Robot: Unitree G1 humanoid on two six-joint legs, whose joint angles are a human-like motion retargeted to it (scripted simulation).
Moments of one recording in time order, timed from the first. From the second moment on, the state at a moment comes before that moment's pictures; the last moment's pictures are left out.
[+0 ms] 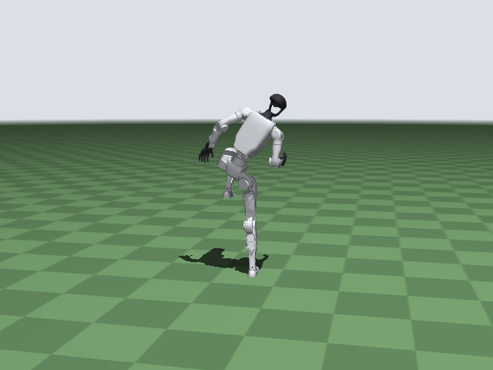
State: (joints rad) left arm 0.34 0.44 -0.21 0.68 0.08 -0.12 0.20; right arm -0.10 -0.50 0.26 -0.16 0.18 -0.13 -0.27; waist -0.05 0.01 0.50; left_leg -1.28 0.33 0.41 2.34 -0.66 -0.15; right_leg 0.11 -0.49 0.47 0.25 -0.41 0.20
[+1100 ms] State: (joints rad) left arm 0.48 0.44 -0.09 -0.53 -1.62 -0.30 -0.13; right arm -1.44 -0.96 0.65 0.23 -0.54 0.27 -0.61; waist 0.74 -0.35 0.52; left_leg -0.77 0.27 0.31 0.38 0.02 -0.10; right_leg 0.11 -0.29 -0.18 0.03 -0.32 0.18
